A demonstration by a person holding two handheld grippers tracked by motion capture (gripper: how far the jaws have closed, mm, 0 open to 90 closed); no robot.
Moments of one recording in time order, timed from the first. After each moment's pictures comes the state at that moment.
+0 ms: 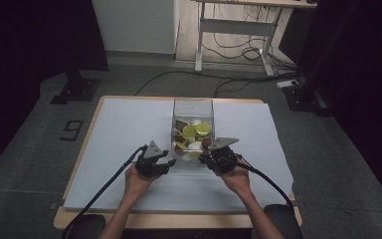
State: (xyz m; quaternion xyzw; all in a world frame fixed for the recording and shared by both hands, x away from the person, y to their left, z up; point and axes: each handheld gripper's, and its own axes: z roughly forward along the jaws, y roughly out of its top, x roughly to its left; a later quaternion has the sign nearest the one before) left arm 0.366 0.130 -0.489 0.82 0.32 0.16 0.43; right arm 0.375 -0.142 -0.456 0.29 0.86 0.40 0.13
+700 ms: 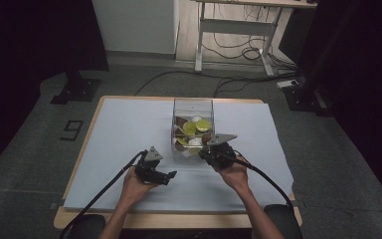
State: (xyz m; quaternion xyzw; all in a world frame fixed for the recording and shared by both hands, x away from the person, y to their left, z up) left arm 0.361 0.134 -0.507 0.84 0.34 0.13 0.40; right arm 0.387 -0.139 -0.456 0.30 0.85 0.40 0.15
